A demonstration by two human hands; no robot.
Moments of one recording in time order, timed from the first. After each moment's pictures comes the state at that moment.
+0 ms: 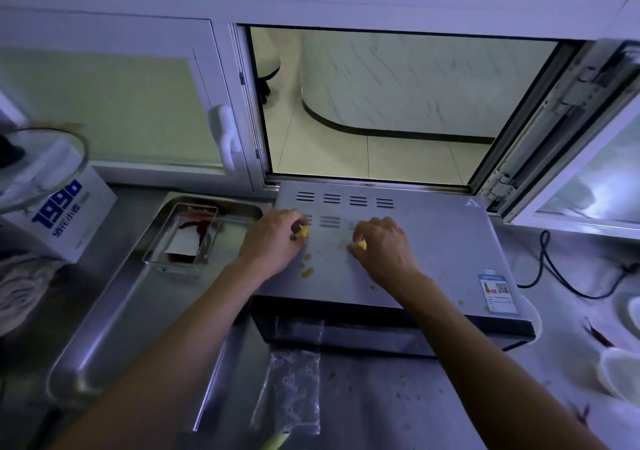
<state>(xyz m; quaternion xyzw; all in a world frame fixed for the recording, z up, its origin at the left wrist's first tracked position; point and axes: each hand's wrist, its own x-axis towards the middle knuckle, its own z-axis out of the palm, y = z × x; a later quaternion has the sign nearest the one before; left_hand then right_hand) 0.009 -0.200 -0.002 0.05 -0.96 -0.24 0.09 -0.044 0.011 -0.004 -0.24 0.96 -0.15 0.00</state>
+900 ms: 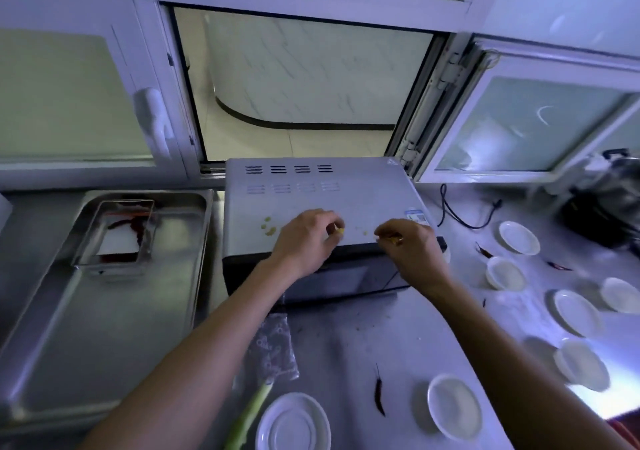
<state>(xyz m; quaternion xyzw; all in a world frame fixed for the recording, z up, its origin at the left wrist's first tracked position) 0.064 -0.101 -0.005 -0.18 -0.92 -0.35 0.08 0.080 0.117 0.017 -0.10 0.94 -0.30 -0.11</state>
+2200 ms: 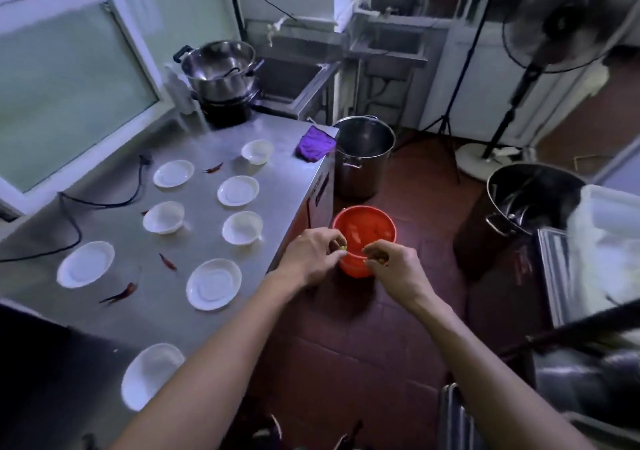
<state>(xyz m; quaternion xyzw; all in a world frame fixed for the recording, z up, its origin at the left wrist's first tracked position) 0.396 0.523 -0.044 -0.59 -0.75 -0.24 -0.17 0.582 0.604 -0.072 0.41 0.80 -0.37 -0.23</state>
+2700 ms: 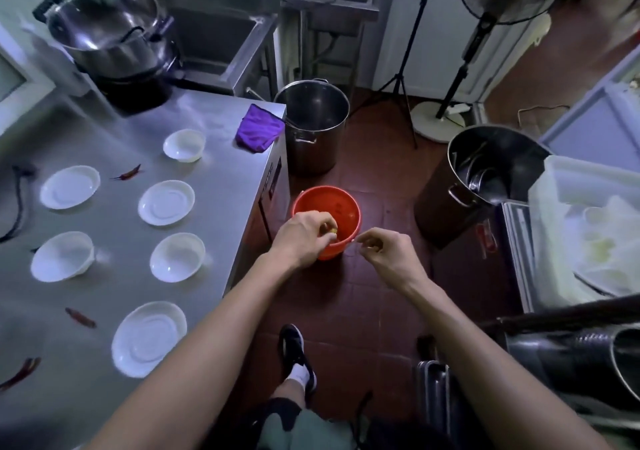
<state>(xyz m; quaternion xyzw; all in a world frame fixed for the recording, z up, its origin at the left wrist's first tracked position) 0.359 0.676 -0.106 -0.62 -0.71 -0.21 -0.24 0.566 0.720 -0.113 0.50 0.77 -0.34 -0.19</state>
